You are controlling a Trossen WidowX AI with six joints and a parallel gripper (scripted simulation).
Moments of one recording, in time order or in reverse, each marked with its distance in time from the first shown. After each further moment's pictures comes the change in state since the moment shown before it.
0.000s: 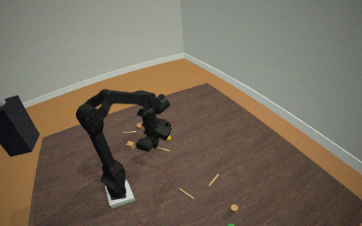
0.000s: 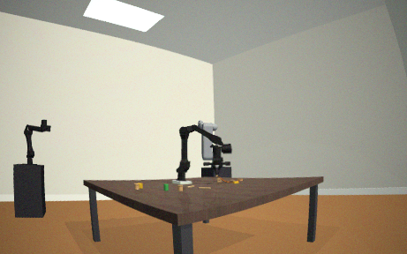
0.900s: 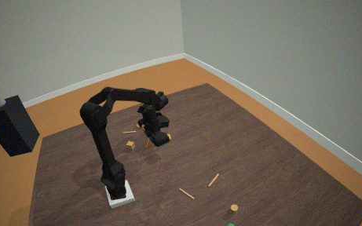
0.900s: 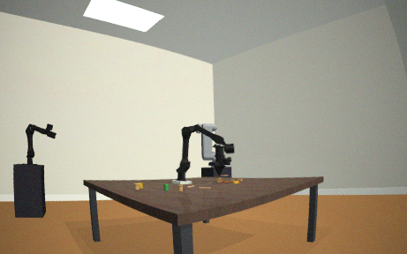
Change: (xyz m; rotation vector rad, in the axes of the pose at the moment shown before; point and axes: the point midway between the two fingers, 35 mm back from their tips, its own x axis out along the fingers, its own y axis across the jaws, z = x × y) arm -0.001 0.019 -0.010 -0.988 0.001 0.007
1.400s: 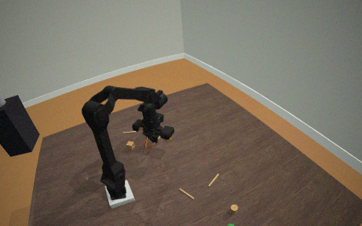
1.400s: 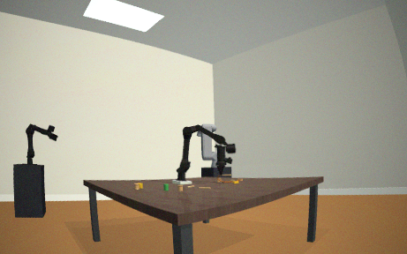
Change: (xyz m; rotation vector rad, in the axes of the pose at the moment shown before) arm 0.000 0.011 0.005 -0.548 -0.001 0.002
